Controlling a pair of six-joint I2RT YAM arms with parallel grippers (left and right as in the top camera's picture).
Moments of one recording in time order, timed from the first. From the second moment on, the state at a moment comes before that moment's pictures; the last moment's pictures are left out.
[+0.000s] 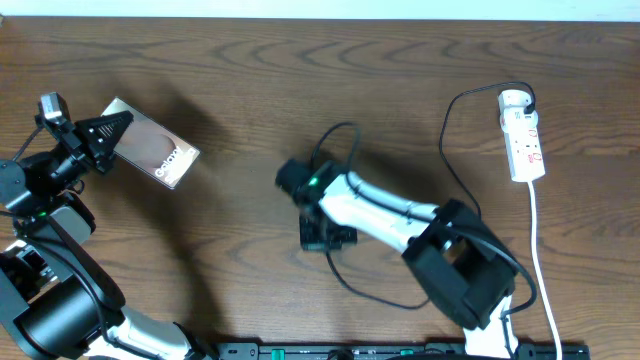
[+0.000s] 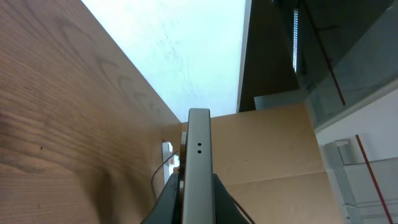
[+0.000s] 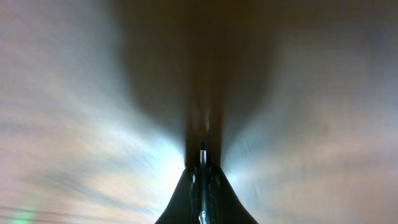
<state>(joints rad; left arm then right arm) 0.71 1.80 0.82 1.30 1.51 -1.69 0.84 2.06 1.39 -0.96 -0.16 0.79</state>
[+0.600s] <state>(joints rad) 0.67 1.80 0.82 1.30 1.51 -1.69 0.51 2.06 1.45 -0.70 -1.27 -0.14</state>
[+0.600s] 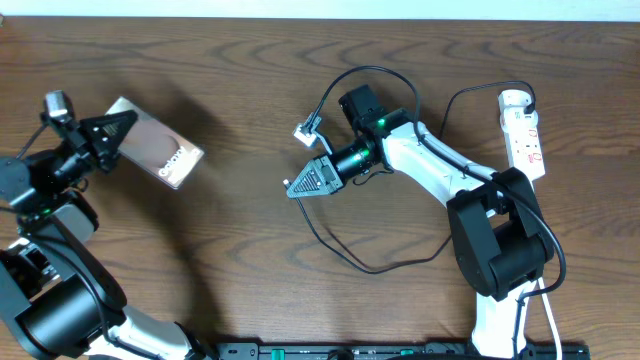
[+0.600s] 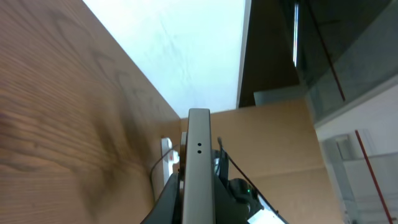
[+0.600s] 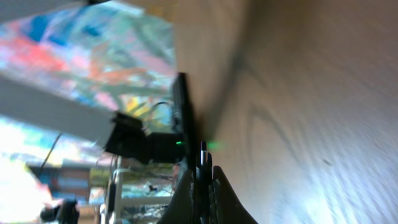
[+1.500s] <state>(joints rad) 0.32 1.80 0.82 1.30 1.51 -1.61 0.60 2.06 1.45 -0.68 -1.41 -0.30</state>
